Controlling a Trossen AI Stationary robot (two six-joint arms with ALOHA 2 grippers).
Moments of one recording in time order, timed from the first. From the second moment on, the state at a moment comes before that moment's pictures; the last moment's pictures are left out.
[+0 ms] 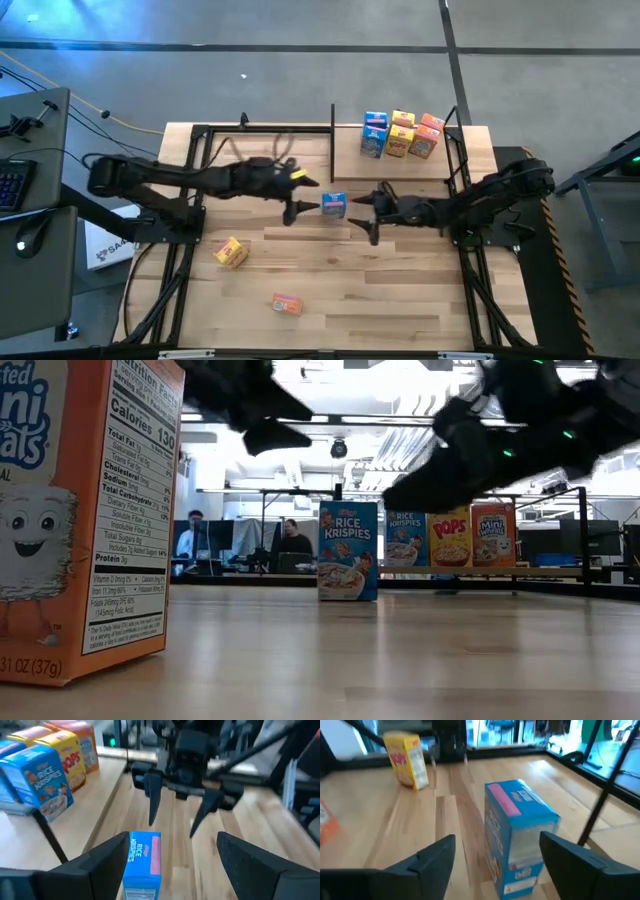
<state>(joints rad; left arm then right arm) 0.10 1.33 0.78 0.22 0.07 -0.06 0.09 1.48 0.36 0.87 0.26 0.08</state>
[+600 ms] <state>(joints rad) 0.10 1.18 0.39 0.65 0.00 -0.17 -0.01 1.52 1.09 -0.26 0.19 0.03</state>
